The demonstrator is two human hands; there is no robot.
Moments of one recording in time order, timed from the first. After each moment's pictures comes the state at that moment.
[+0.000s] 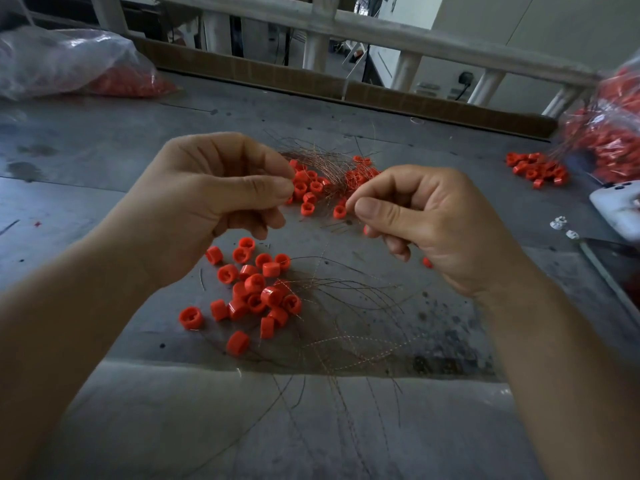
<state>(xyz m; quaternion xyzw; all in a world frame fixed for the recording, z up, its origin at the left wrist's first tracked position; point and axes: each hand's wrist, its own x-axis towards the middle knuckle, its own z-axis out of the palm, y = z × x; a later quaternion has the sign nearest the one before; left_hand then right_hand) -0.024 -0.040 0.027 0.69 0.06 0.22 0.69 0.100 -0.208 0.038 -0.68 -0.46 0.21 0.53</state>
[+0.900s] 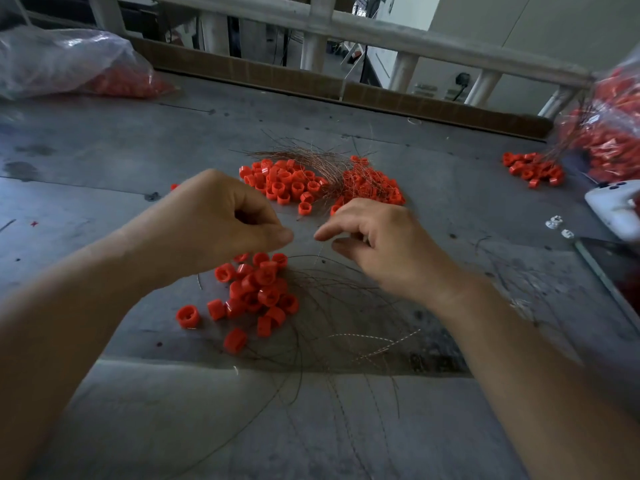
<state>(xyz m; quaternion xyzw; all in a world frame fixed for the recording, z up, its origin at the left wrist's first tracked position) -0.020 -0.035 0.013 0.89 0.15 0.13 0.41 0.106 -0.189 0.004 -0.79 -0.55 0.04 0.26</state>
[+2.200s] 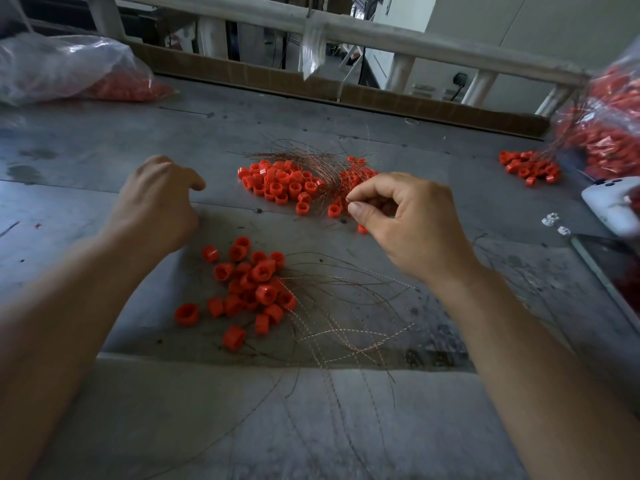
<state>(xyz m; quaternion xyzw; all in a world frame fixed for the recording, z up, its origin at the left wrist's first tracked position) -0.007 0.022 -0.019 0.91 0.35 0.20 0.09 0.111 -0.196 0.013 -0.80 -0.45 -0.08 0.38</state>
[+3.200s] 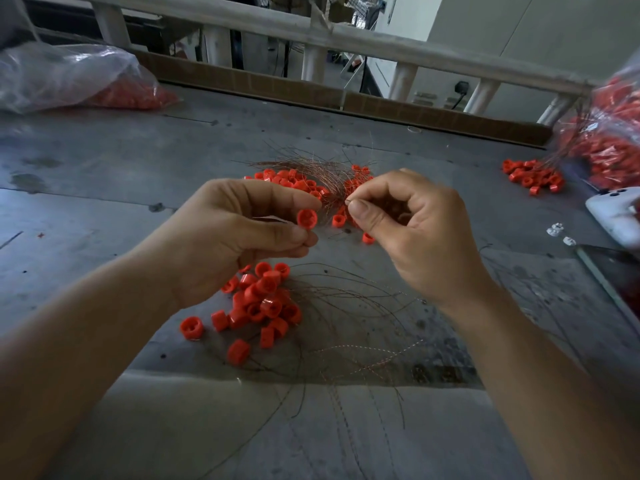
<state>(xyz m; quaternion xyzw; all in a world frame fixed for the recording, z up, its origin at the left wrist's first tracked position) -0.015 -0.046 0.014 0.64 0.09 0.13 0.75 0.098 -0.195 0.021 -0.72 -0.50 -0.05 0.49</state>
